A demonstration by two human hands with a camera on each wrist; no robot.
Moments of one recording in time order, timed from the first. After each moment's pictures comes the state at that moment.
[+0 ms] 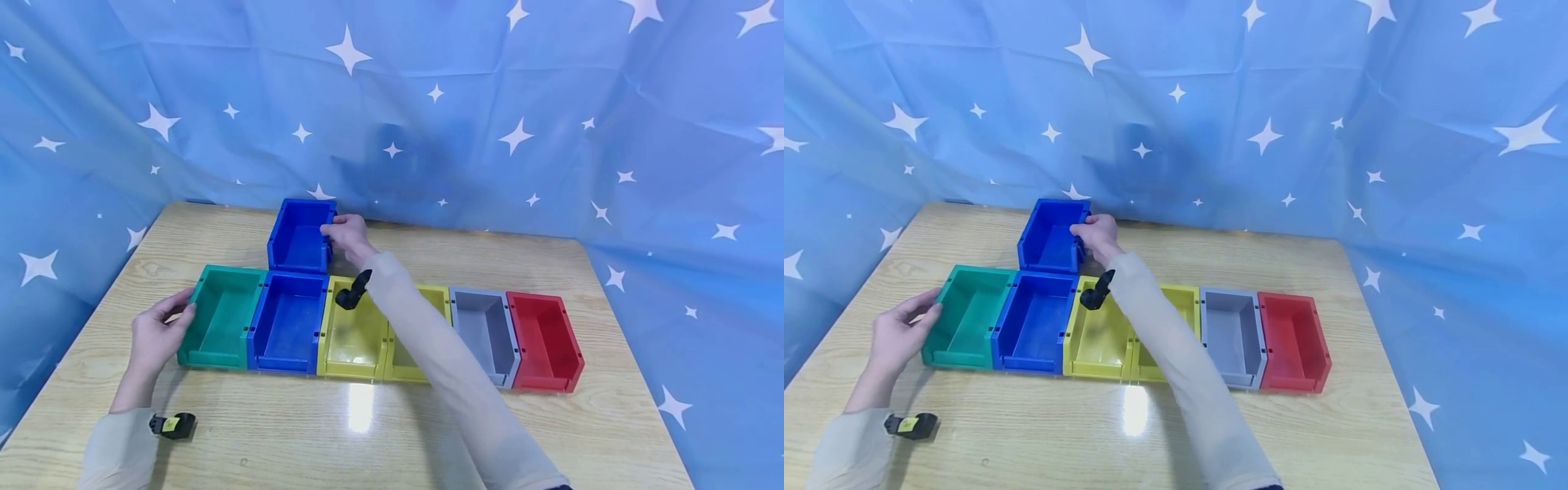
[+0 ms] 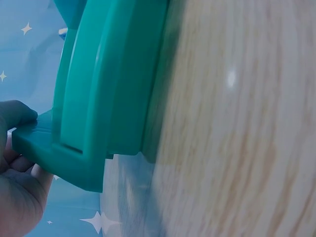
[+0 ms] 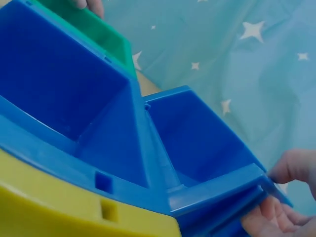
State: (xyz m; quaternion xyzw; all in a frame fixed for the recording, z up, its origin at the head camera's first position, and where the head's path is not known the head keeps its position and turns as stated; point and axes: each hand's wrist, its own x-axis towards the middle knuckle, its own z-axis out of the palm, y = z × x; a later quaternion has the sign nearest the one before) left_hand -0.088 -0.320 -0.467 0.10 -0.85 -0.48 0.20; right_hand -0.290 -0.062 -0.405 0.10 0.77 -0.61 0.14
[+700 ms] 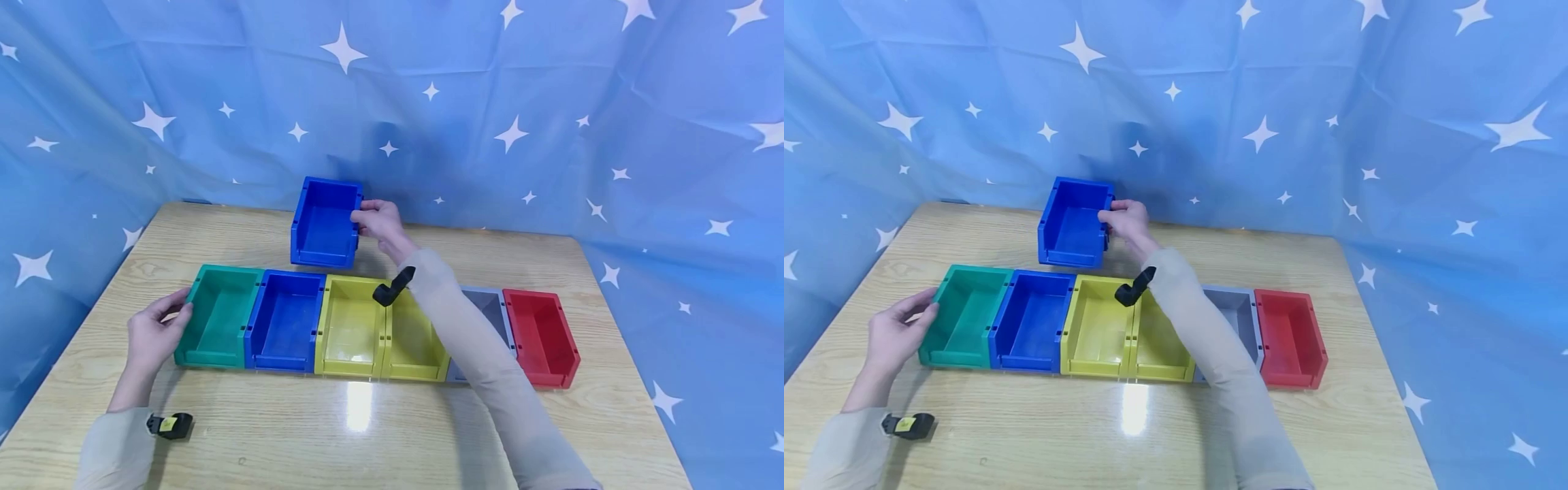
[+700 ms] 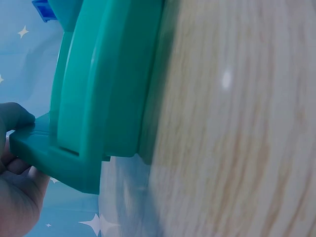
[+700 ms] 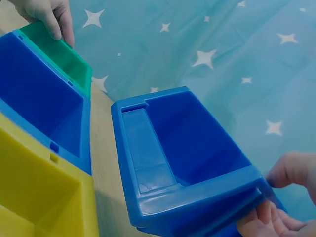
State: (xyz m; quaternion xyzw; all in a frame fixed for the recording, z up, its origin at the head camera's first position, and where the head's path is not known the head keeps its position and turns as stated) left_hand -0.087 -0.318 -0.463 0.09 -0.85 -0.47 0.22; right_hand -0.287 -0.001 -0.363 0.08 0.73 -0.67 0.15
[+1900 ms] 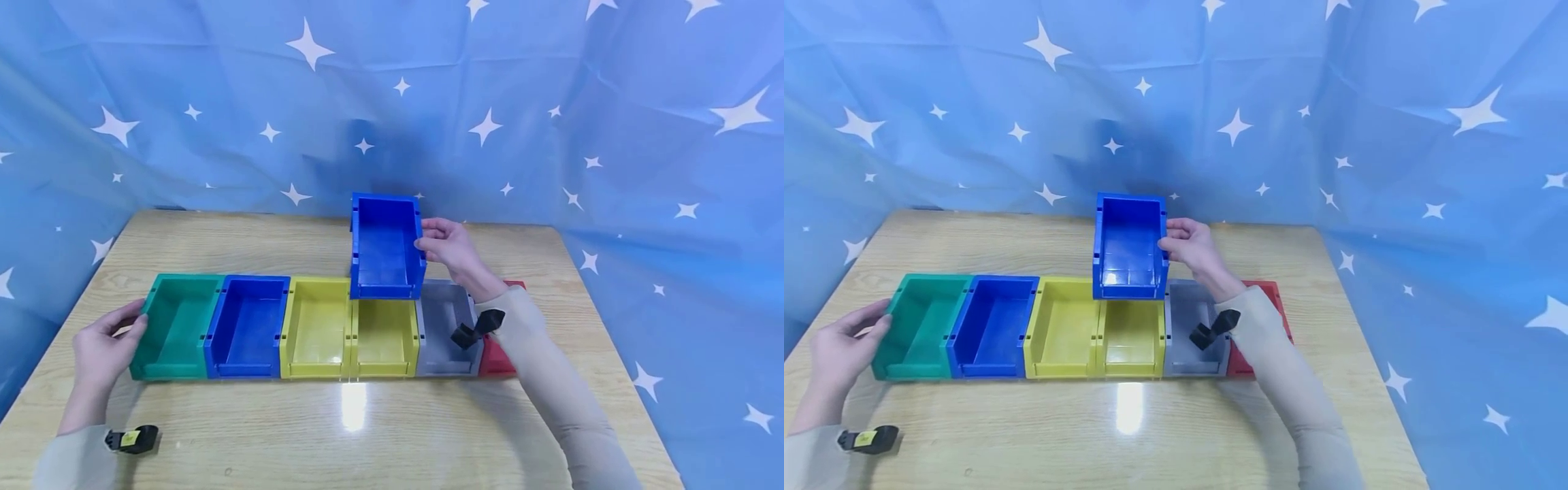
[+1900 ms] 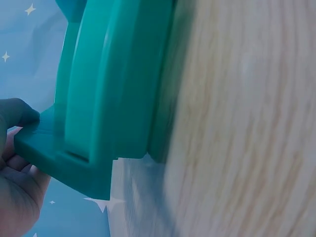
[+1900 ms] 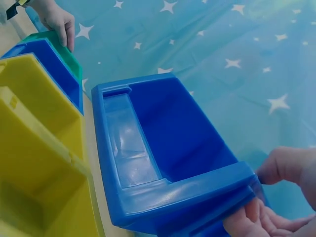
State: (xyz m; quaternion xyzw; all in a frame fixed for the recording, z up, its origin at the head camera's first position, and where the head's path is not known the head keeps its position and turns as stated) left_hand -0.084 -0.349 -0.464 0.14 -0.86 -0.46 0.18; right_hand -0.222 0.143 -0.335 0.03 0.77 -0.62 0.12
